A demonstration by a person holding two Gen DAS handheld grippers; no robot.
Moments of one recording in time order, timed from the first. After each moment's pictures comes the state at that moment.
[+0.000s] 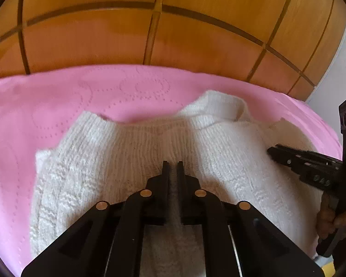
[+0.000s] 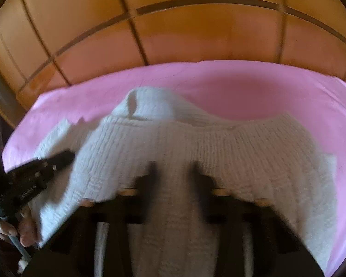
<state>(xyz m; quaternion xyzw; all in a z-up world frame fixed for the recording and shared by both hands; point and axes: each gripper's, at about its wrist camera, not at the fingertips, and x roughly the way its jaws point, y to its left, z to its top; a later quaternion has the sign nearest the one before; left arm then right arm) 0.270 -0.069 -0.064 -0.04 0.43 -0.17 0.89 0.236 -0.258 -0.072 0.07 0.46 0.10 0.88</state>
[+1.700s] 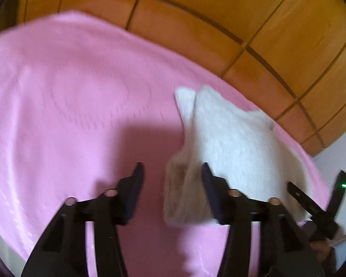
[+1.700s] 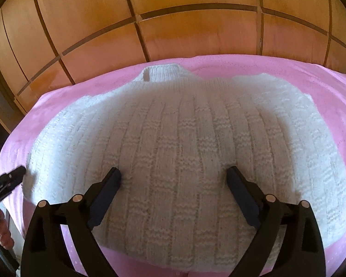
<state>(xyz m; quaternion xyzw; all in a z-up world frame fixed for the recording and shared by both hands) 0.156 0.077 -0.067 -0.23 0.43 -0.07 0.87 0.146 -0.235 -0.085 0.09 0.42 0.06 0.90</state>
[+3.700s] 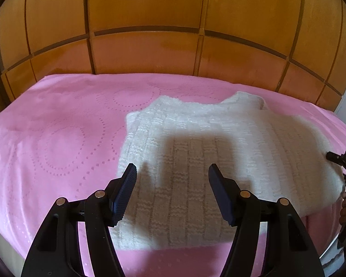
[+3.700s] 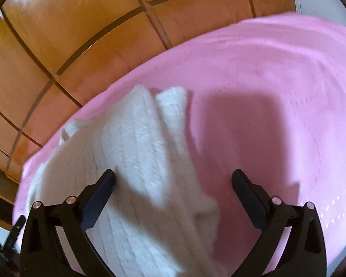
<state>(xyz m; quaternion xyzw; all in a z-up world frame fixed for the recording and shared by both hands) 0.169 -0.043 -0.032 -0.02 0.39 -0.03 0.92 0.131 -0.412 -0.097 0.28 0.42 -0.05 0.86</state>
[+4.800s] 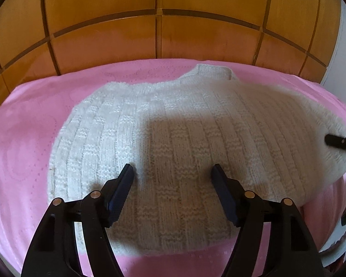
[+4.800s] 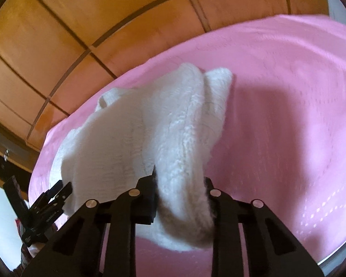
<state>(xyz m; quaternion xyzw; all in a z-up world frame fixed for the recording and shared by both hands) 0.175 -0.103 -0.063 0.03 0.42 -0.10 0.90 0.126 -0.374 -0.058 0.24 0.46 0.05 0.85</state>
